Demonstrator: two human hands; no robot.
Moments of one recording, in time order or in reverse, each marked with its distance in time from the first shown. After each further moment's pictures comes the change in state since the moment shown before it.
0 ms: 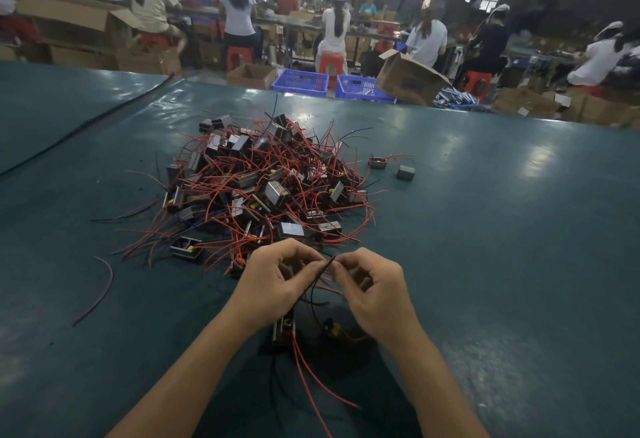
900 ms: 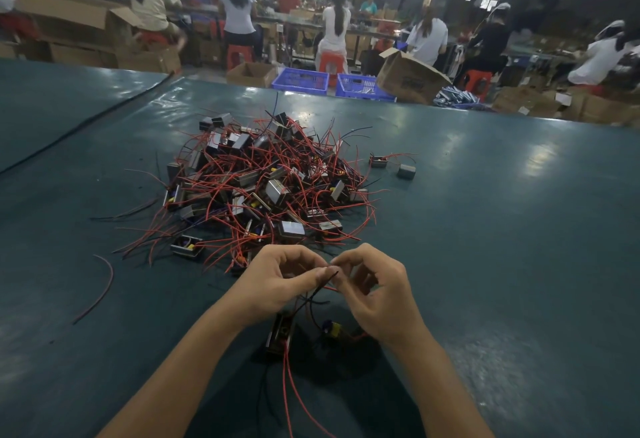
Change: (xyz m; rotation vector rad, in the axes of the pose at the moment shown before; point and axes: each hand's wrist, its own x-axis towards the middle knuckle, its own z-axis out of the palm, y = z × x) left_hand 0.004 0.004 -0.008 -0.214 -0.233 -0.152; right_hand 0.000 0.004 -0.002 0.054 0.003 -0.133
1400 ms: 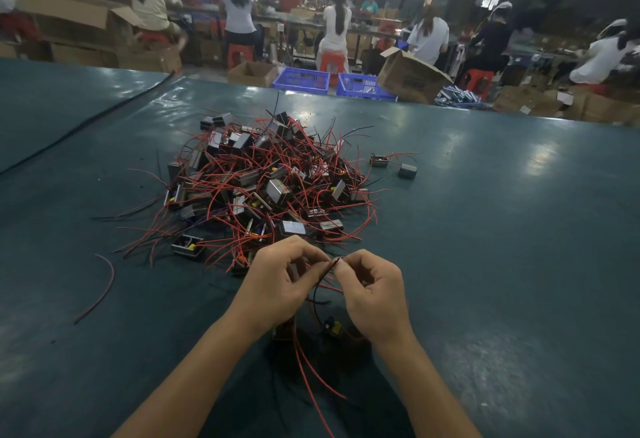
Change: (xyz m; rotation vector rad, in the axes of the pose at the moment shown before) left_hand -0.001 -0.006 0.010 0.381 0.249 0.292; right_hand -0.002 -0.008 0.019 0.147 0.114 0.327
